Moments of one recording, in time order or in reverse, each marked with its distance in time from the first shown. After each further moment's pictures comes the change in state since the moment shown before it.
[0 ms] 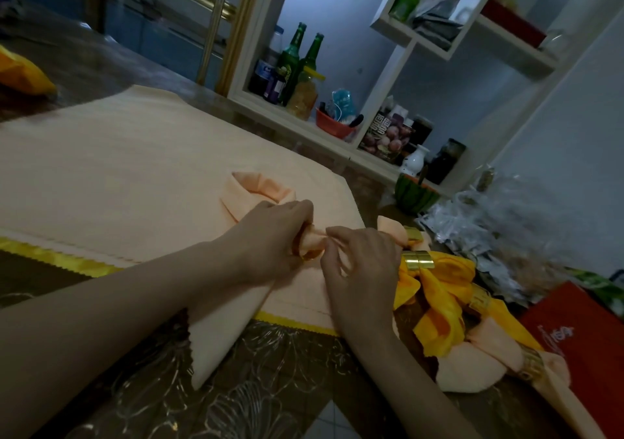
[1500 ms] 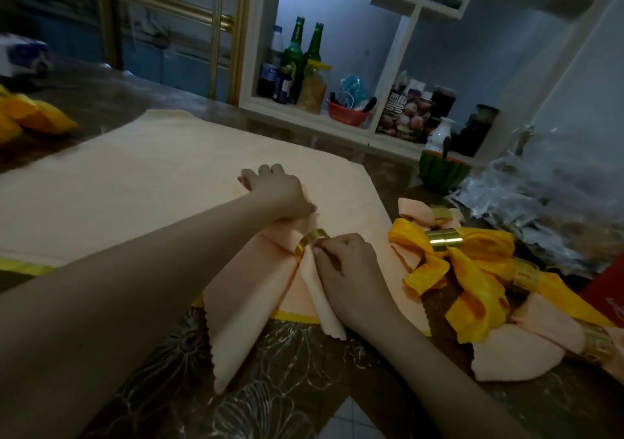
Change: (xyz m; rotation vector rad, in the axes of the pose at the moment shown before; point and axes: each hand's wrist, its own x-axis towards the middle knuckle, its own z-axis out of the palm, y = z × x) left_hand 0.077 -0.022 0.006 0.467 -0.295 -0.562; right_hand -0.005 0.002 0.010 0.231 -0.623 0.335
